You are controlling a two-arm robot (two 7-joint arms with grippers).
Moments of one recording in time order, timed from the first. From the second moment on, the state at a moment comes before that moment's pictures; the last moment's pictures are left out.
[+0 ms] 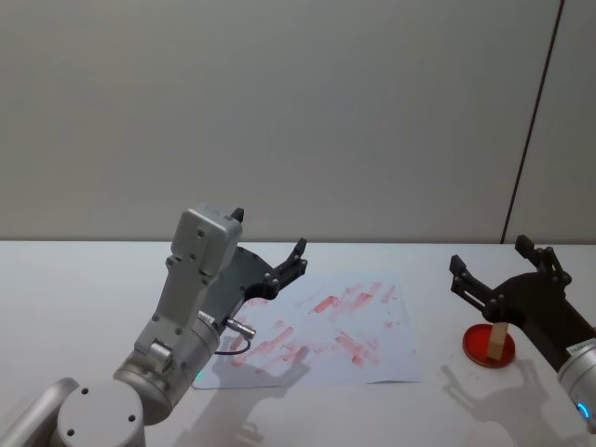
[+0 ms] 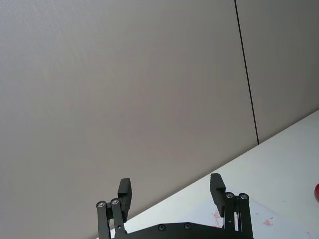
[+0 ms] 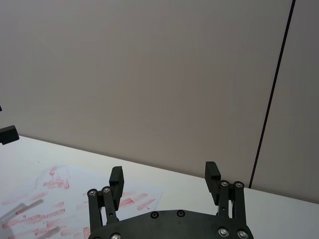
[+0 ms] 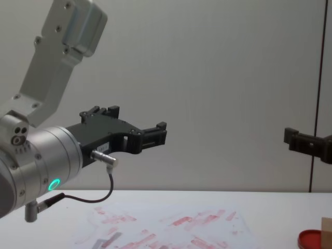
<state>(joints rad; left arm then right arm) -0.24 0.38 0.45 -1.63 -0.20 0.01 -0.01 -0.01 0.34 -0.23 -1.77 0.29 0.03 0.07</state>
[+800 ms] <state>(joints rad) -0.24 0.38 0.45 -1.63 -0.20 0.01 -0.01 -0.01 0.34 -0.23 -1.77 0.29 0.03 0.07</state>
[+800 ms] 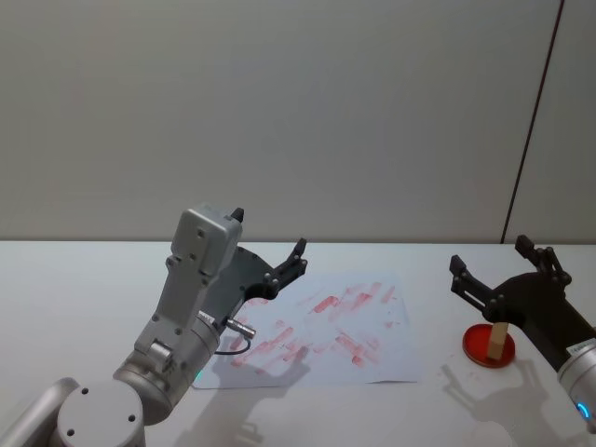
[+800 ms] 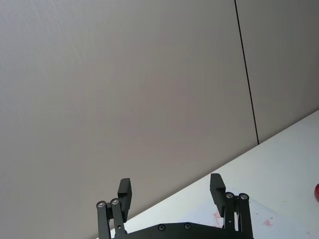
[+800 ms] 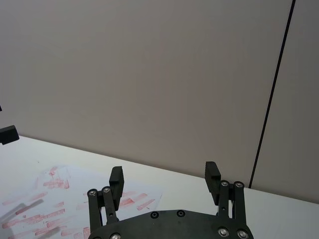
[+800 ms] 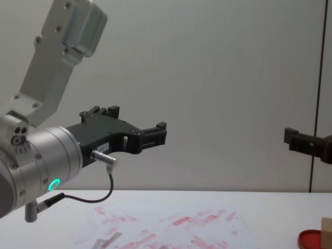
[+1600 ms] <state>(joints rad) -0.24 0.38 0.45 -1.63 -0.20 0.01 -0.01 -0.04 0.36 -0.21 -1.77 0.30 0.04 0.05</state>
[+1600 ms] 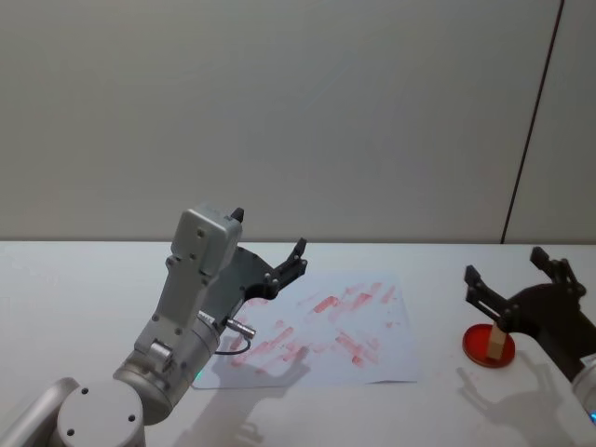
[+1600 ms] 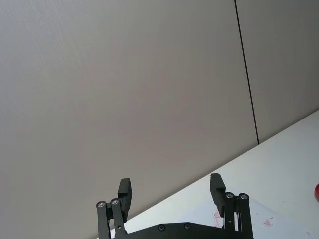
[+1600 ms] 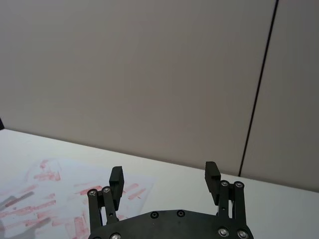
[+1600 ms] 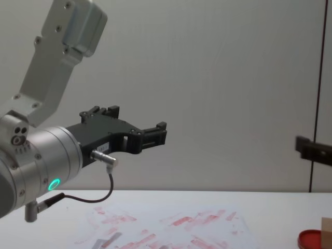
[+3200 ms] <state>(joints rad) -0.24 0.38 0.45 -1.63 -0.20 0.01 -0.01 0.06 0.26 -0.23 -1.58 0.26 0.35 -0.06</state>
